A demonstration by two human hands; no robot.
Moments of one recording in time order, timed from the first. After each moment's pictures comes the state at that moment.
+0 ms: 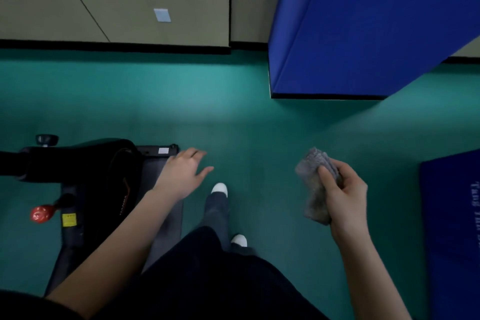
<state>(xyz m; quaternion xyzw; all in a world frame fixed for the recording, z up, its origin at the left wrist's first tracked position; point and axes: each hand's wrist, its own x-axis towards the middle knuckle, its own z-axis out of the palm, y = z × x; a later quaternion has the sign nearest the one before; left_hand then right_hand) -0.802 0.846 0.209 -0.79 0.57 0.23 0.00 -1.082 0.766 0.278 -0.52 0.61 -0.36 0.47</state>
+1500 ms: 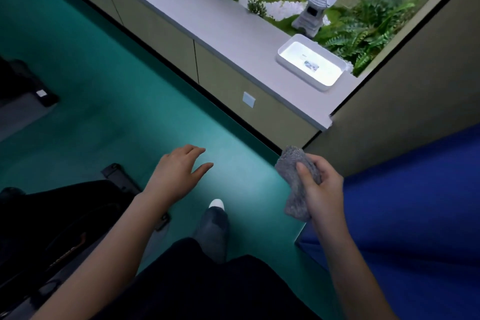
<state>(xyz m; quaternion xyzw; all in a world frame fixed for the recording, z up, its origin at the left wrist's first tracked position) -0.515 0.466 0.249 -0.95 0.25 0.15 -0.15 -0.653 0.244 0.300 -0.72 0.33 -0.18 0.58</state>
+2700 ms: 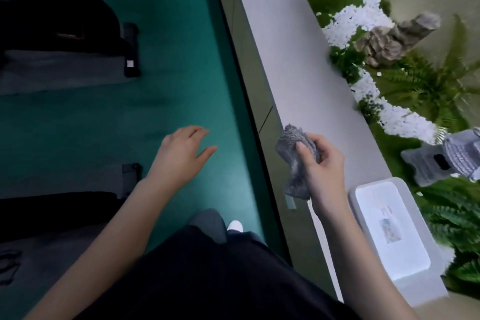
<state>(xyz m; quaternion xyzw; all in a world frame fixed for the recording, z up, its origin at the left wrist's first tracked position) -0.117 0.401 0.271 -0.98 -0.07 0.08 -0.19 -0.081 0.159 0.309 -0.80 0.04 0.03 0.59</state>
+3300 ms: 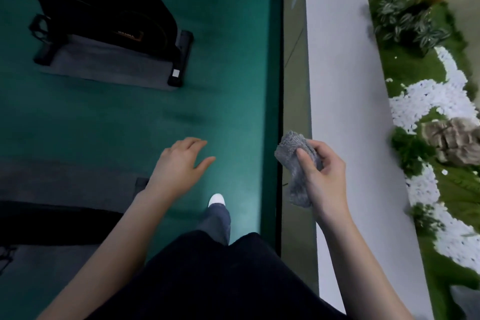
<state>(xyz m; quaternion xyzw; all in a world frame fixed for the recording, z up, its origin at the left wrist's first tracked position) 0.046 0.548 0.250 -0.94 -0.23 0.09 -0.22 0.159 0.326 0.297 -0.80 -0.08 0.12 0.58</state>
